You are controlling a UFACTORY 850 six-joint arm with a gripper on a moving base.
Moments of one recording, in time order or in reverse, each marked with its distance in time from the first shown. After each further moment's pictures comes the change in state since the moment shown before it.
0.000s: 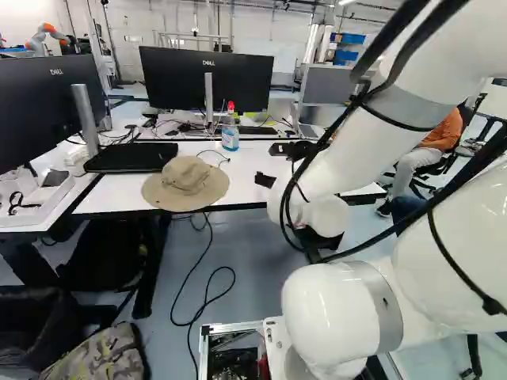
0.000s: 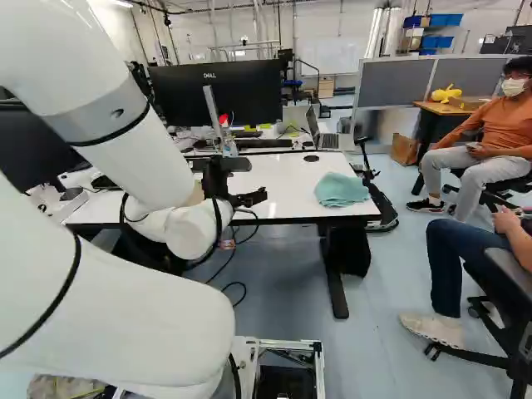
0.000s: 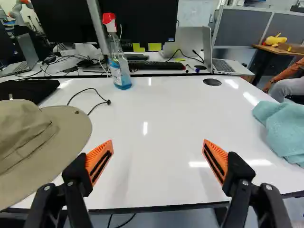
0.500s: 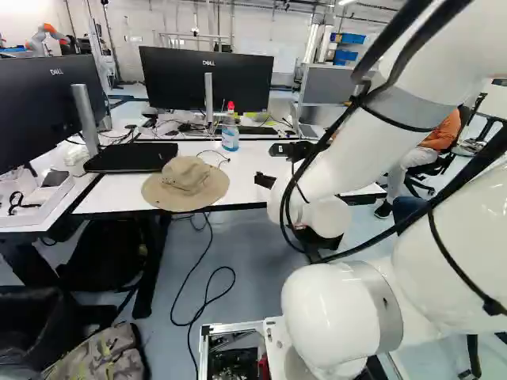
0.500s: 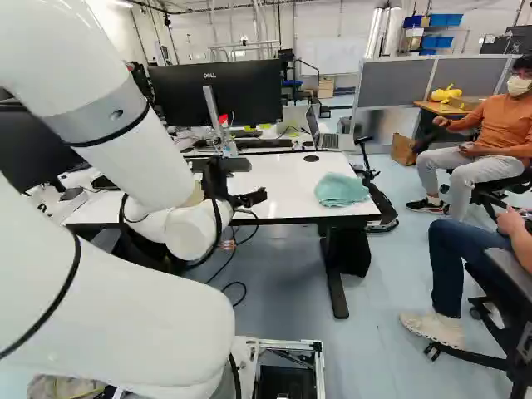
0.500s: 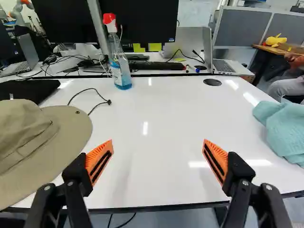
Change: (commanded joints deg) arm 0.0 0.0 0.0 0.0 0.0 0.0
